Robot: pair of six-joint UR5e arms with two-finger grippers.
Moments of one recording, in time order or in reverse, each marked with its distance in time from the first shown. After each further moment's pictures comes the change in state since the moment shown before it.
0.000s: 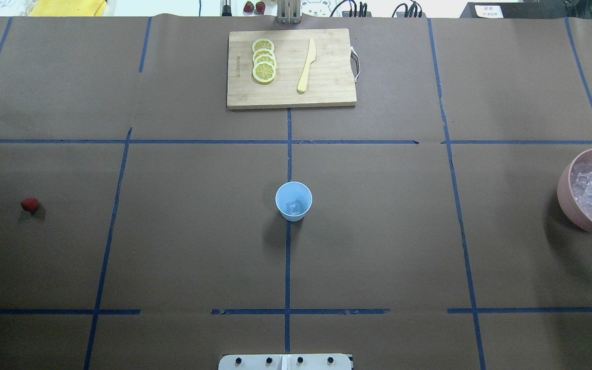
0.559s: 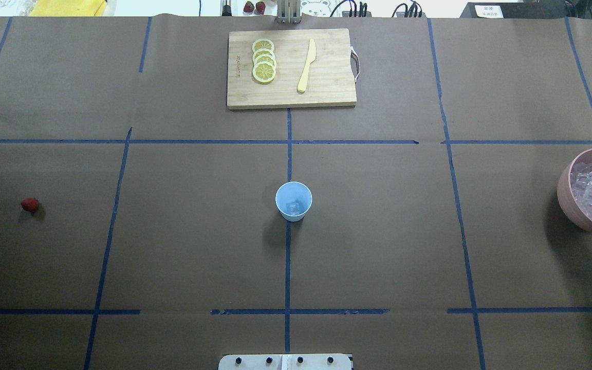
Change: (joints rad) left arm 0.001 0.004 -0.001 -0.001 -0.001 0.001; right arm 0.037 -0.012 -0.101 0.048 -0.003 -0.120
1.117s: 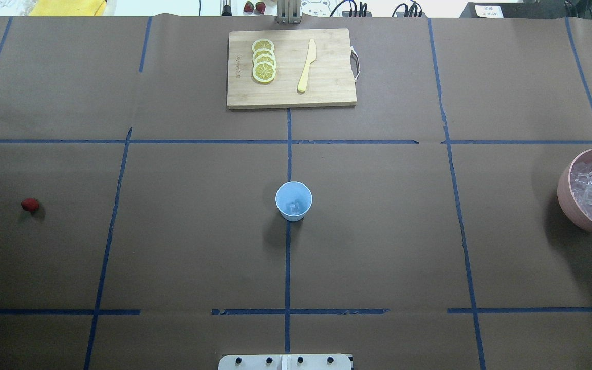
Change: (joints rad) left arm 0.000 0.000 -0.001 0.000 -0.001 0.000; right arm -0.049 0.022 -0.146 0.221 -0.009 0.064
